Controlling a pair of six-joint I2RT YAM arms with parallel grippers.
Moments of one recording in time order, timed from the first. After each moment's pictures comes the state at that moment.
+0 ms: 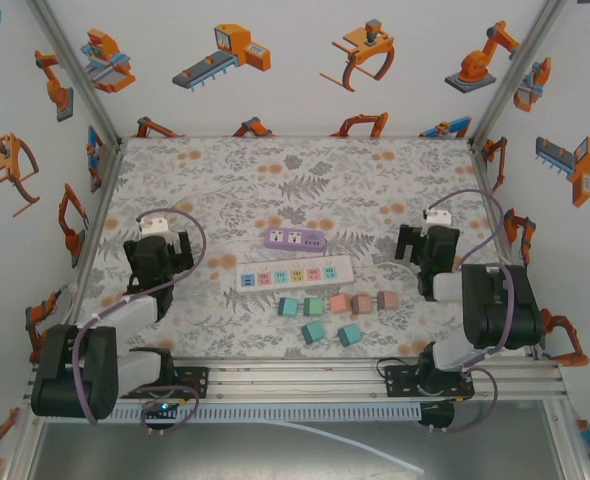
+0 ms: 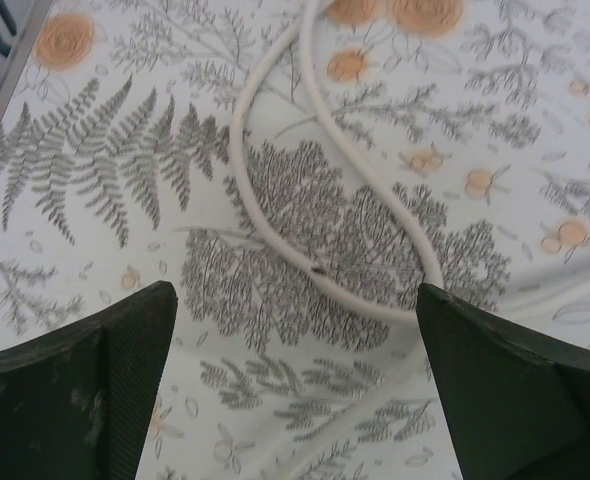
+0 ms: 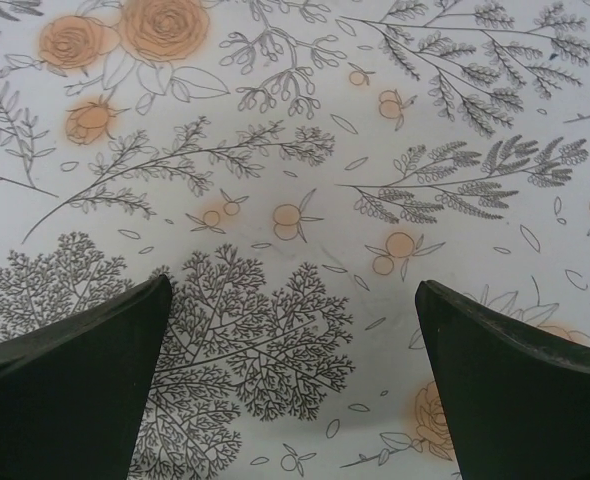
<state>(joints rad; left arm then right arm) -0.11 1.20 0.28 0.48 -0.31 -0.04 -0.01 1.54 0.36 0.71 0.09 0.01</state>
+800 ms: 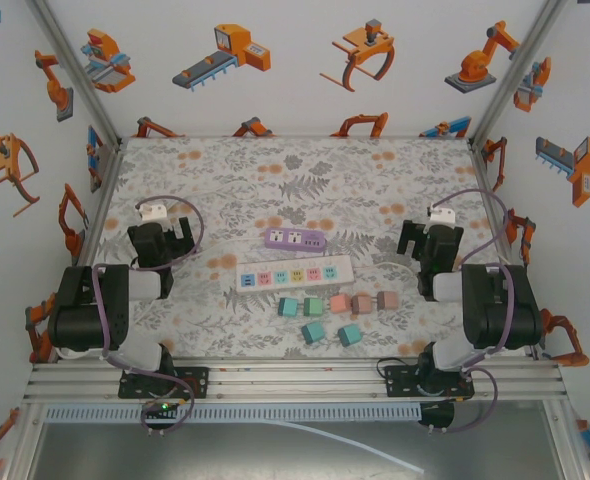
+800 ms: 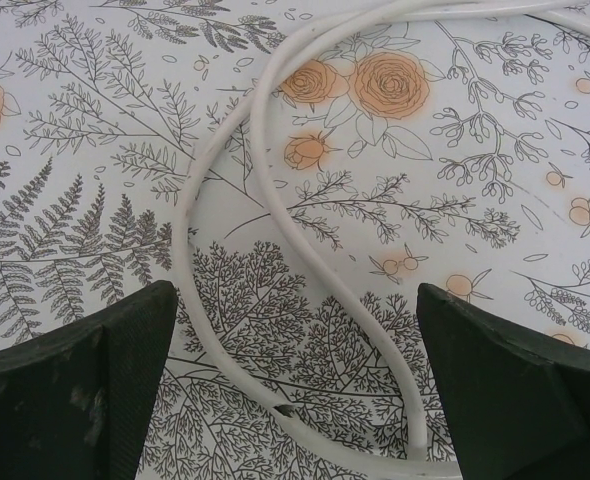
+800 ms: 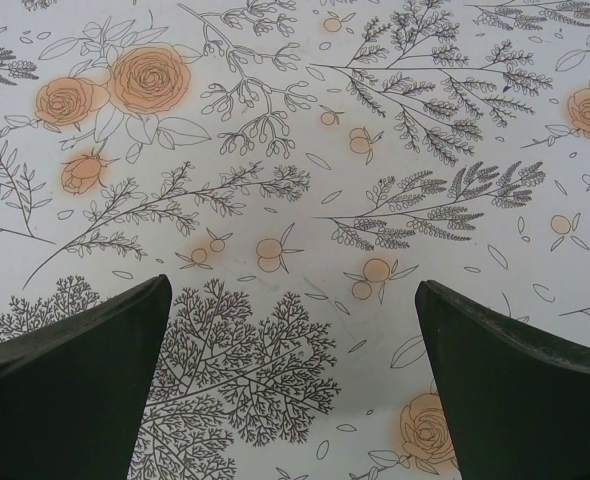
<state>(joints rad) -0.04 1.55 0.38 0.76 -0.16 -0.05 -0.01 1.54 0.36 0.76 0.15 0.03</state>
